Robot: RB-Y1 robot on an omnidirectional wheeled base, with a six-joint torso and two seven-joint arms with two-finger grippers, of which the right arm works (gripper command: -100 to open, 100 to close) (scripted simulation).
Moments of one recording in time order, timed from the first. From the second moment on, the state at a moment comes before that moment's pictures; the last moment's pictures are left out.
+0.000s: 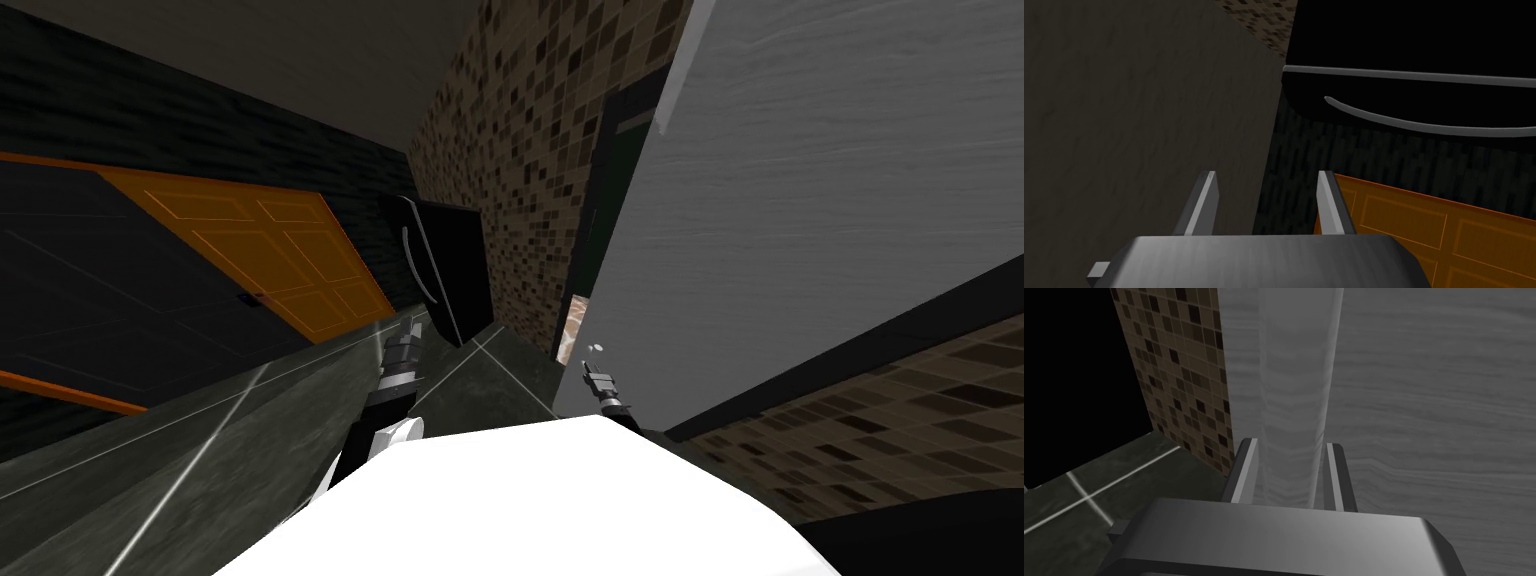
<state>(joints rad) 0.18 -0.45 0.30 -0.86 -0.60 -0.92 -1.60</state>
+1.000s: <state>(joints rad) 0.23 -0.52 0.40 -0.89 -0.54 -1.00 -1.67</state>
